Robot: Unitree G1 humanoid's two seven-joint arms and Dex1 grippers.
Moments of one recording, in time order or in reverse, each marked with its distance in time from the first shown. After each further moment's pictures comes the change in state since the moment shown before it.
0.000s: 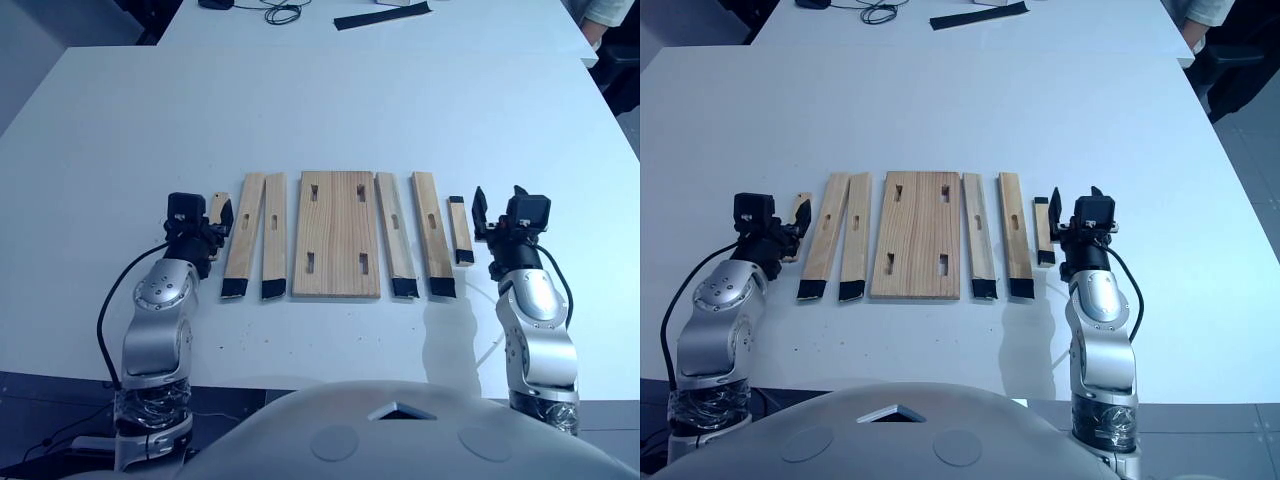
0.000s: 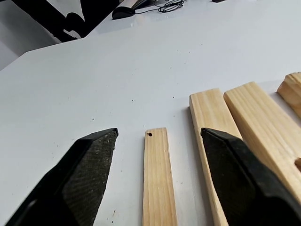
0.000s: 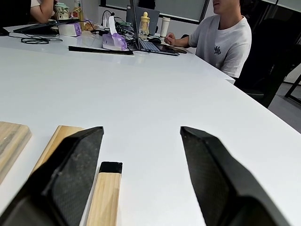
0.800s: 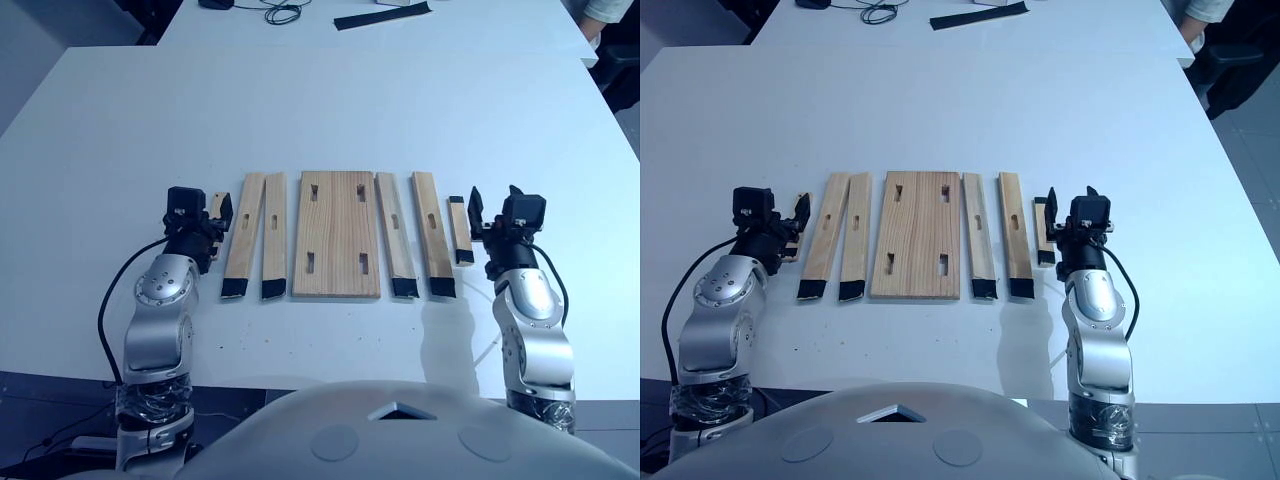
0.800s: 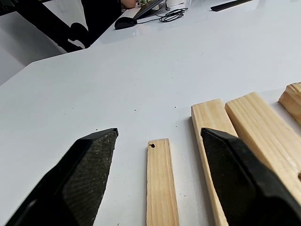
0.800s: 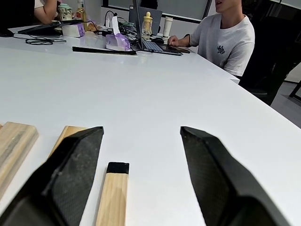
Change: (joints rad) left arm -0.022 -0.001 -0.004 0.018 0.020 -0.020 0.003; right arm -0.006 0.007 0.017 0.005 -0.002 -0.003 0.001
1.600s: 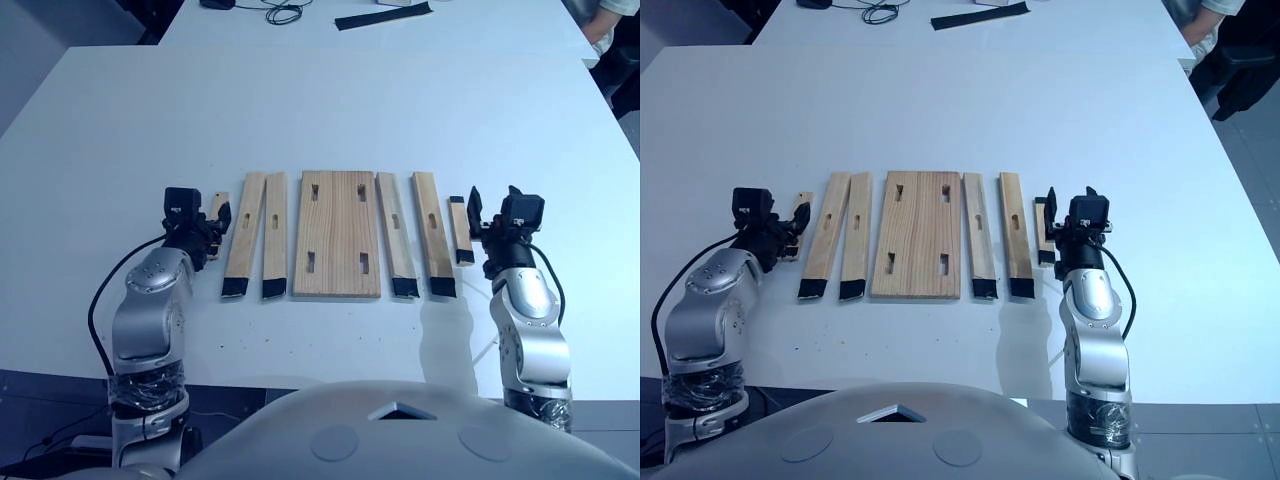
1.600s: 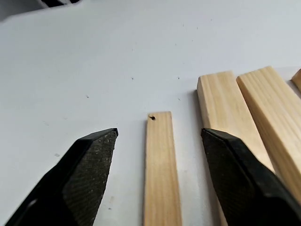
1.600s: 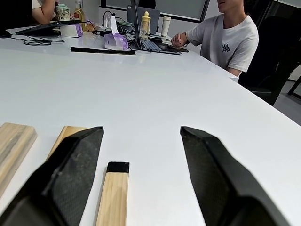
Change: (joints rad) left arm -0.084 0.055 0.043 -0.003 -0.089 0.303 -0.057; right arm 0.010 0.016 0.006 0.013 -0.003 -0.005 -0.024
